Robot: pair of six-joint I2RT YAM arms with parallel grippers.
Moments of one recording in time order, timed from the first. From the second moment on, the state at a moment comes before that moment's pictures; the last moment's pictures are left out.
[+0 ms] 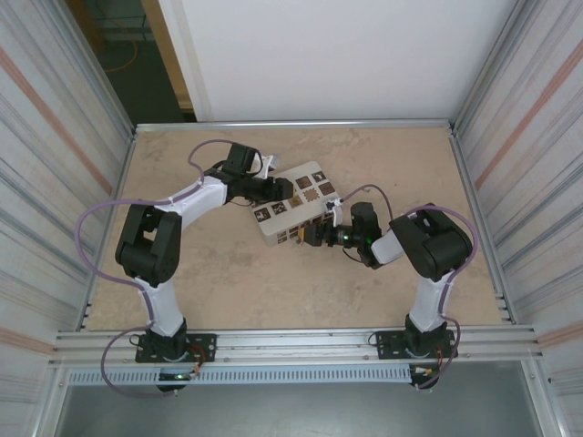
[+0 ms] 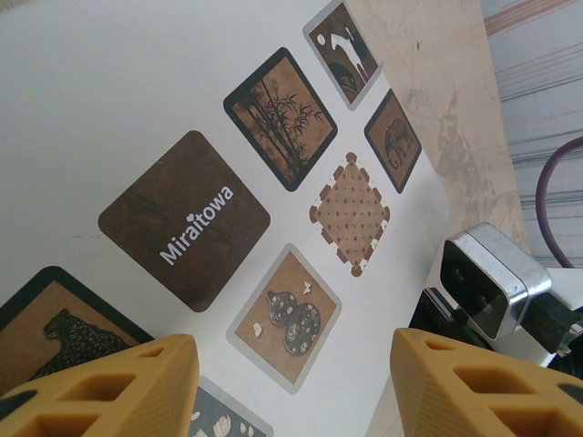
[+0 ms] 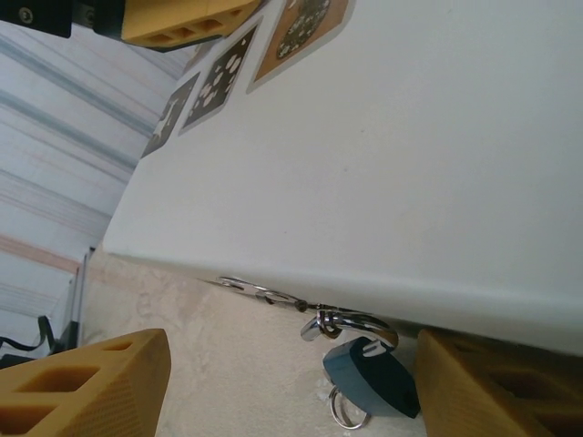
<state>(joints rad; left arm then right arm) -0.43 1.86 1.31 -0.32 0.60 -0.42 0.46 1.88 0.55 0.94 -0.71 0.58</state>
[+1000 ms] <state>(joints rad) -0.44 1.85 1.30 -0.29 0.58 -0.42 0.47 1.90 0.55 0.97 -0.76 0.57</state>
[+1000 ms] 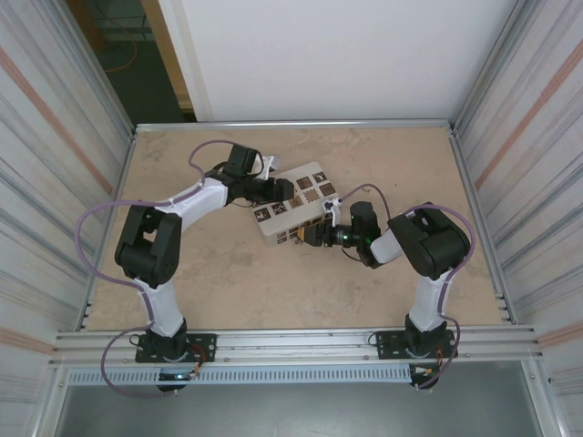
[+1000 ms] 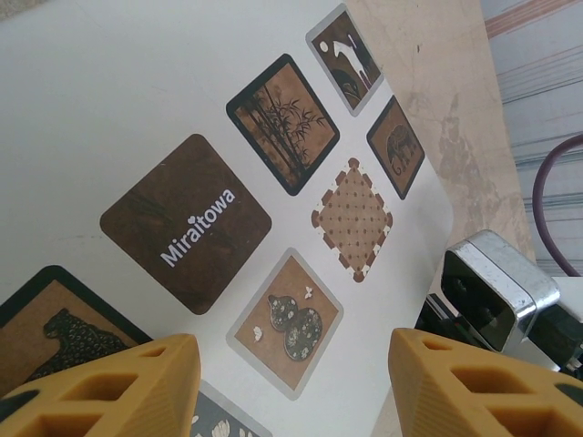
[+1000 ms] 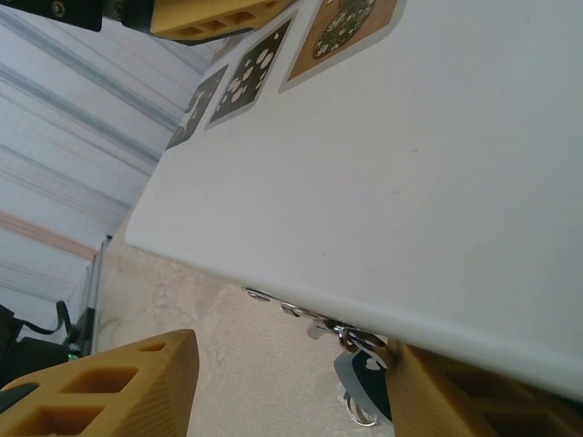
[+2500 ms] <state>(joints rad) -0.46 1.82 1.23 -0.22 0.58 -0.44 0.42 1.83 0.47 0.94 -0.67 0.54</state>
